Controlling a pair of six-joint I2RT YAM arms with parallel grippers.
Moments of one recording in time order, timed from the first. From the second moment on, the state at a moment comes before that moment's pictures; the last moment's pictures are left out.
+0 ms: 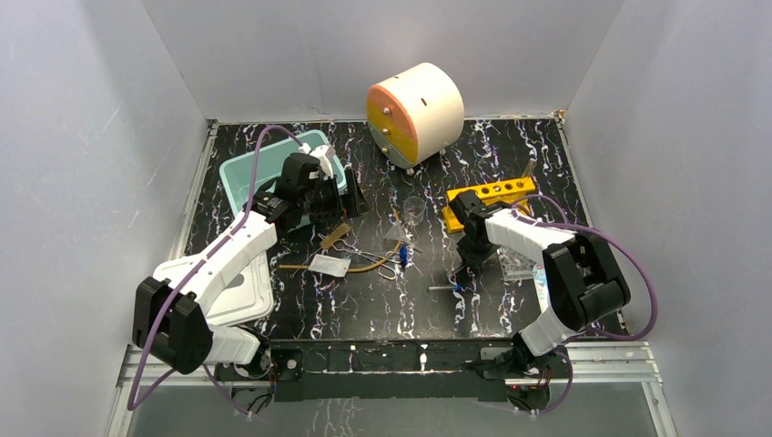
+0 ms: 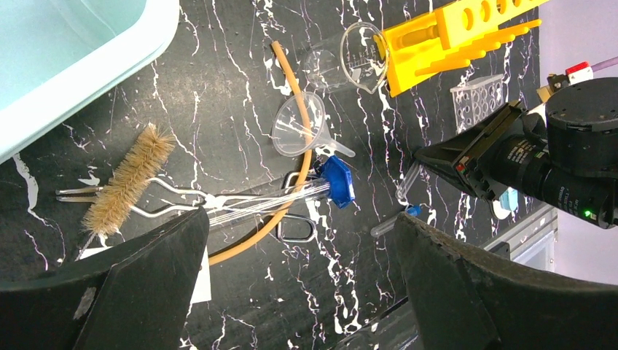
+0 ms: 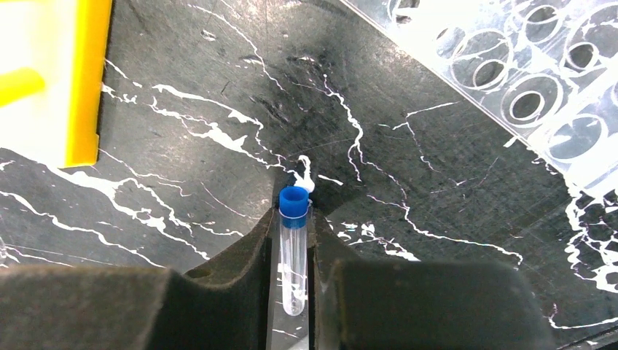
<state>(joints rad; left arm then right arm) -0.48 1.34 1.08 -0.43 0.20 -0.54 0.49 1.56 0.88 -0.74 0.28 1.35</state>
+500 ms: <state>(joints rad) -0.48 1.34 1.08 -0.39 0.32 -0.56 0.49 1.49 0.91 -0.73 0.30 1.32</state>
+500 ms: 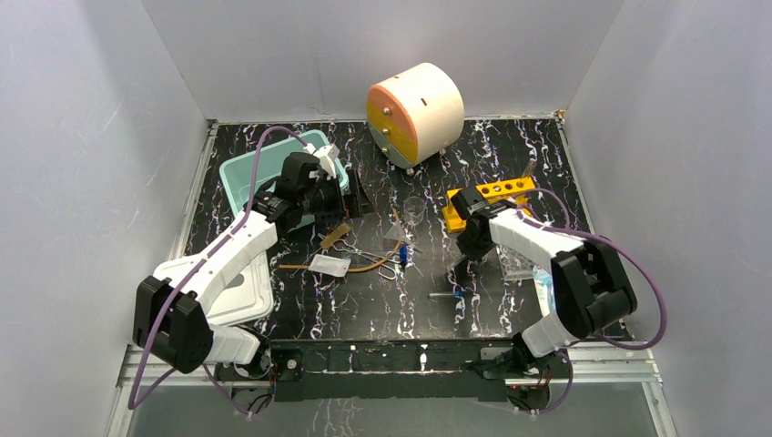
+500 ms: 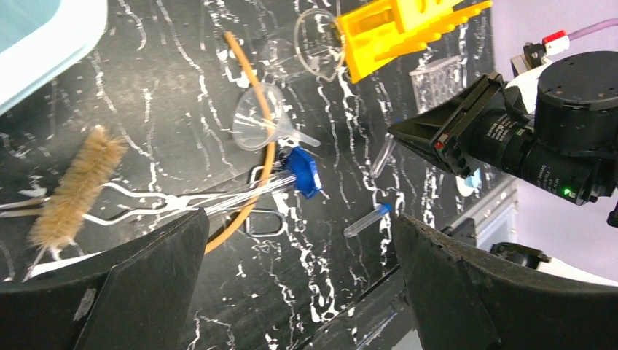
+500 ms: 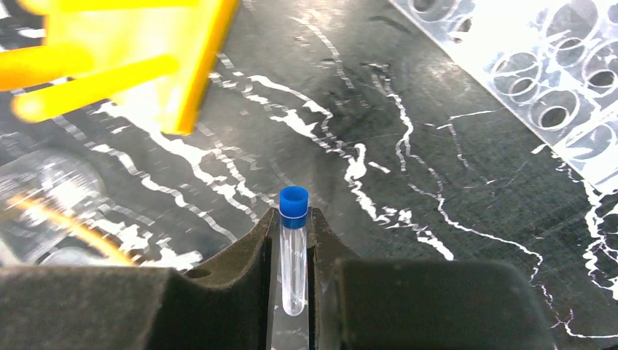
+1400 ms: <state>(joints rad) -0.76 1.66 1.08 0.05 0.57 -0.73 0.49 1.21 0.91 -0.54 -0.11 1.13</state>
